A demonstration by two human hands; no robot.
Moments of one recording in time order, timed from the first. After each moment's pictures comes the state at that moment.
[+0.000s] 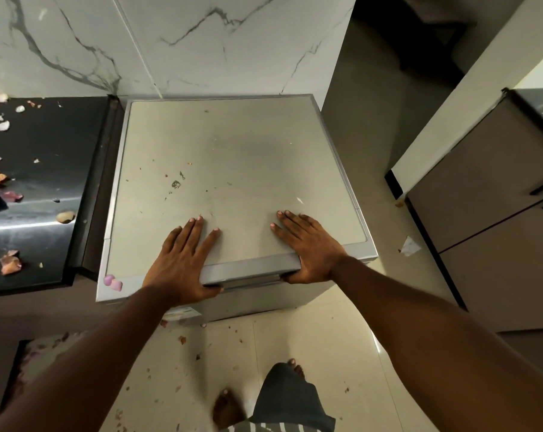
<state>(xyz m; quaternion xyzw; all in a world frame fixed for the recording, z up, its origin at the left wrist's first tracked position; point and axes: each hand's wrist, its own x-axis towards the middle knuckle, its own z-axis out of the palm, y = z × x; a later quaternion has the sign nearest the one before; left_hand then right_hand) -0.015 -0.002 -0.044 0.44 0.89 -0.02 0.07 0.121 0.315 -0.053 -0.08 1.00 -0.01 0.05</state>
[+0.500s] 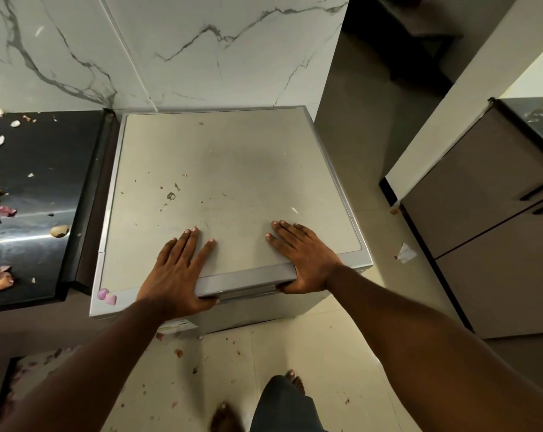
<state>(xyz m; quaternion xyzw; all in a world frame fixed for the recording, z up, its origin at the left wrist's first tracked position) -0.019 -0.003 -0.050 0.45 0.89 -0.01 0.07 0.121 0.316 -0.054 -0.07 1.00 -0.01 0.06</state>
